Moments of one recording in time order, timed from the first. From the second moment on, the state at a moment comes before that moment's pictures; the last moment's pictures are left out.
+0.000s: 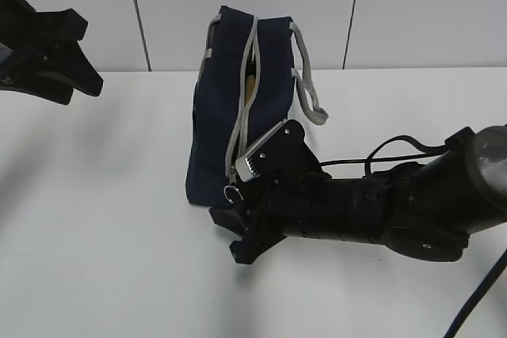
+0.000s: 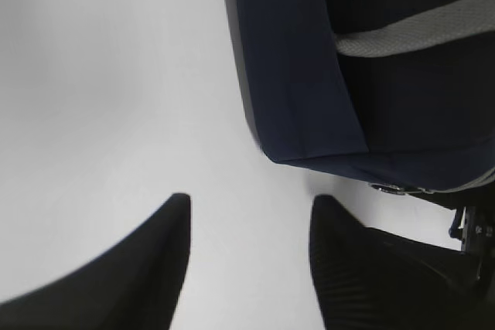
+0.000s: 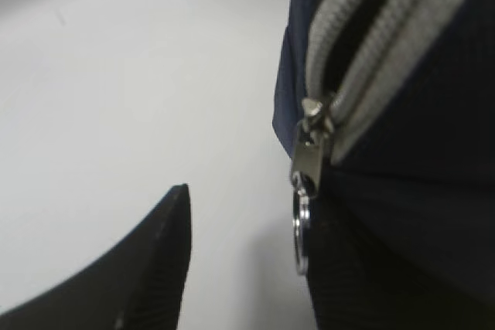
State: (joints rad) left arm -0.10 1.58 -1.29 -0.48 0.97 0.25; right arm 0.53 1.96 -0.79 -0.65 -0.64 0.30
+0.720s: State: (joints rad) left arm -0.10 1.58 -1.29 -0.48 0.97 0.25; right arm 0.53 1.96 -0.80 -0.62 -0.62 0.31
